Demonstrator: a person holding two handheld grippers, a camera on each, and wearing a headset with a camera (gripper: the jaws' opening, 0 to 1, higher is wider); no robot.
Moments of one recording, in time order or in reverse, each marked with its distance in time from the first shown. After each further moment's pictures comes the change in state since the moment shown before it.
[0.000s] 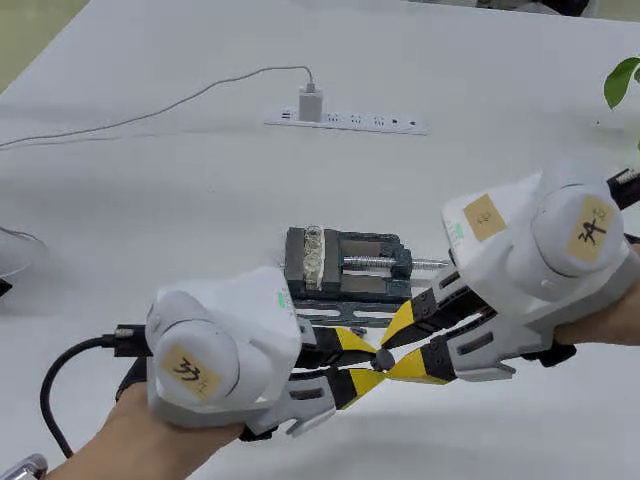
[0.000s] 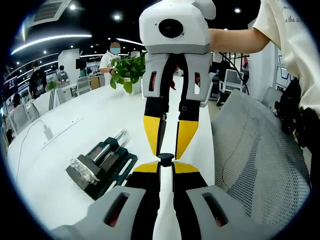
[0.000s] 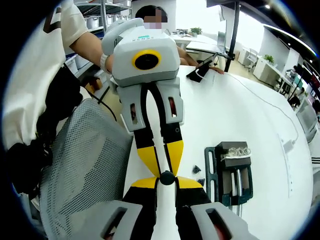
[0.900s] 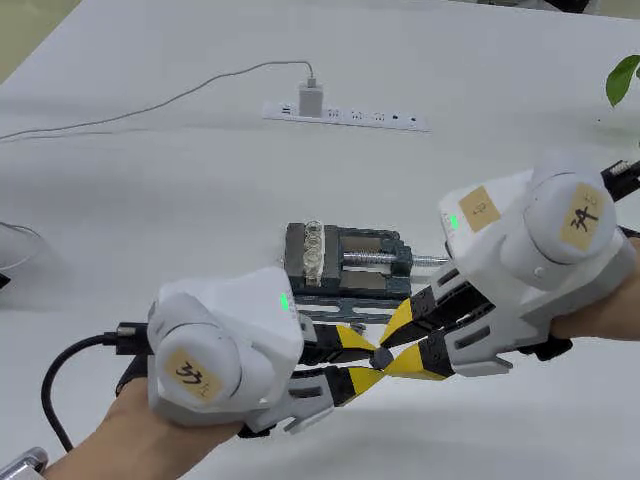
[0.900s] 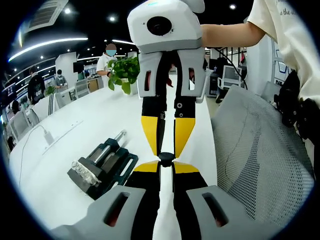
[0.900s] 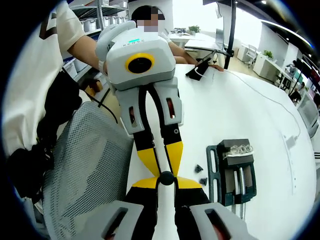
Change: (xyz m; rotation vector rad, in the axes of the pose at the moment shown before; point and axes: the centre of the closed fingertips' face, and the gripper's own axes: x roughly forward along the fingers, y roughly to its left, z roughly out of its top) left arm 0.001 0.001 -0.003 0.049 0.008 -0.002; right arm 0.002 0.000 0.001 0.038 0.005 0.019
